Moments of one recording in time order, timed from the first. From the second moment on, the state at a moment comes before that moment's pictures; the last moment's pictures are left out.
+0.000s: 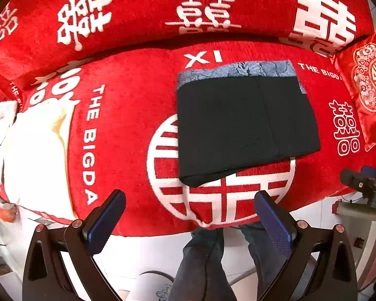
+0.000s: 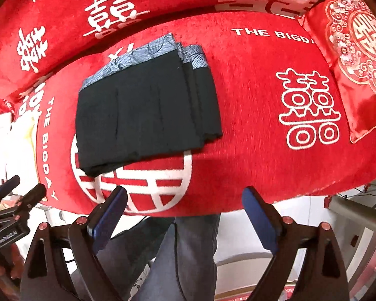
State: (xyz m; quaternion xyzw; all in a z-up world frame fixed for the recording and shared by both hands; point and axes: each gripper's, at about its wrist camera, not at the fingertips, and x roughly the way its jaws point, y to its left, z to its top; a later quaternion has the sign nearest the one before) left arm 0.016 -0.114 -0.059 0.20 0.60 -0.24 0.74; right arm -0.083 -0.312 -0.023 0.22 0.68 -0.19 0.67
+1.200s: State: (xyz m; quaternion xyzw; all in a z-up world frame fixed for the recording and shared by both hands) left arm 0.008 -0.117 0.009 0.18 0.57 -0.21 0.77; right arm -0.048 -0.279 0.060 0.15 0.65 -0.19 0.72
